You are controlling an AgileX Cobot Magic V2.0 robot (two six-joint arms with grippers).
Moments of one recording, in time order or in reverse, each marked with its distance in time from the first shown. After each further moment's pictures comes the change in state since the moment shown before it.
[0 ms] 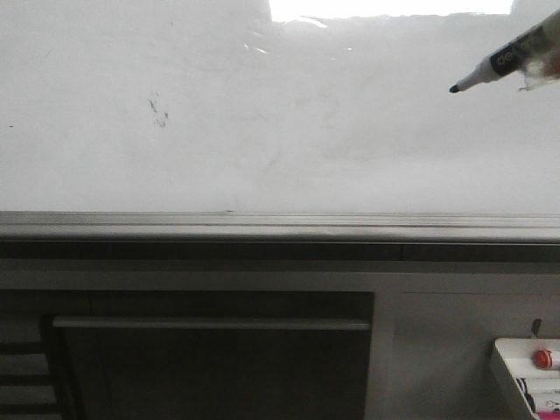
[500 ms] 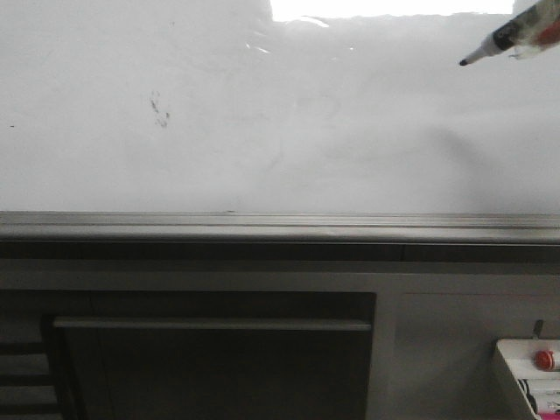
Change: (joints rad) left arm 0.000 0.000 0.001 0.000 -0.018 0.000; right arm -0.328 0.095 -0.059 0.341 0.012 -0.198
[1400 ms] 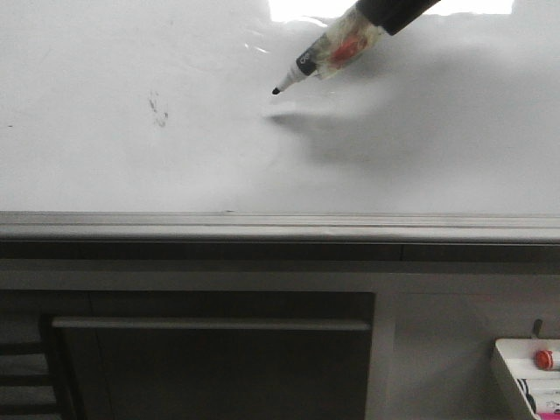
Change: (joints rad) left arm 0.000 0.000 0.002 0.000 -0.069 0.000; right arm 0.124 0.526 -0.416 0.164 0.188 -0.265
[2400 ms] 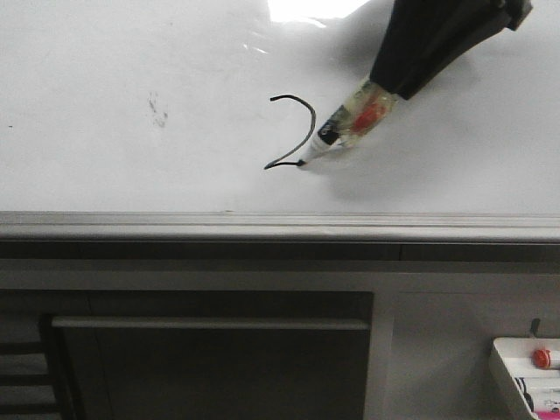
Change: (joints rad) left arm 0.000 0.000 0.000 0.009 -0.010 -0.001; right arm -0.020 0.094 -0.022 -0.081 0.105 0.049
